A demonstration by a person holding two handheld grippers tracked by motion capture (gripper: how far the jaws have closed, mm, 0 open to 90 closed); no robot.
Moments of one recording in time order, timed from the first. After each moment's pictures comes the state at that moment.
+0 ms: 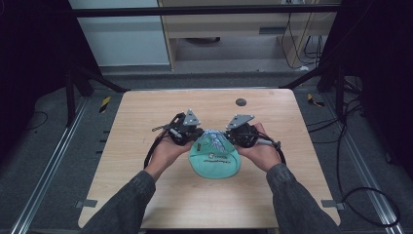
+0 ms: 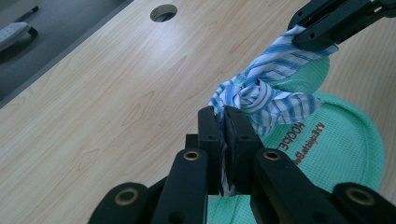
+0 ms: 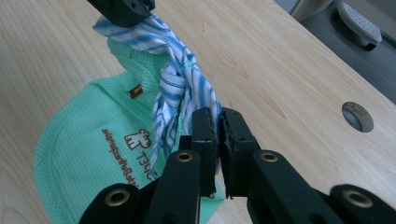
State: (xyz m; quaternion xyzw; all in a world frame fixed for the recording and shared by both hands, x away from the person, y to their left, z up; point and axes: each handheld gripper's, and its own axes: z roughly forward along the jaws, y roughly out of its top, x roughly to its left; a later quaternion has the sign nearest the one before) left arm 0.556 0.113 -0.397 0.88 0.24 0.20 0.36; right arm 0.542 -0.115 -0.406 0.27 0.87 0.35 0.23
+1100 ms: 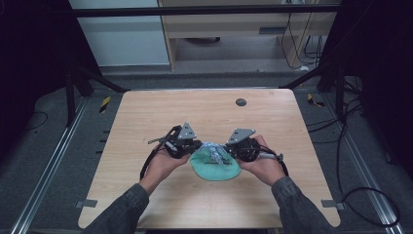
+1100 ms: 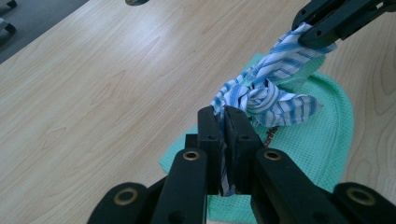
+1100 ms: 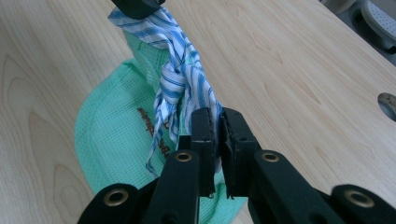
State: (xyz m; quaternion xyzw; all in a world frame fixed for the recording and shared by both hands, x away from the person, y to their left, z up) left arm 0.527 0.123 -0.417 0.88 0.23 0.18 0.37; right arm 0.509 -0.117 -0.422 0.24 0.88 0.35 0.22
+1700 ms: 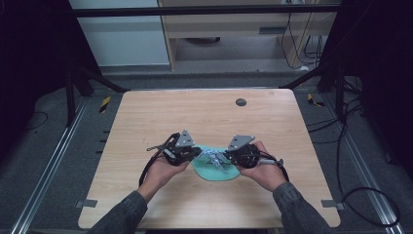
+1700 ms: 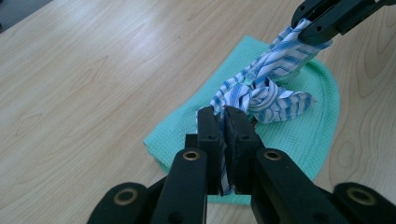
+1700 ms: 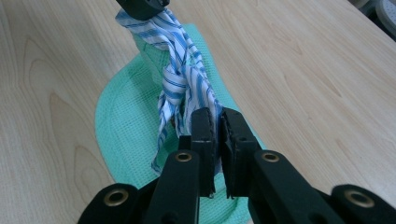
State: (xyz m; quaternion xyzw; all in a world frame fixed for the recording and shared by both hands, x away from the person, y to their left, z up) left arm 0.513 0.129 -0.434 0.88 0.23 0.16 0.38; right arm 0.496 -0.117 -0.432 0.23 0.89 0.34 0.21
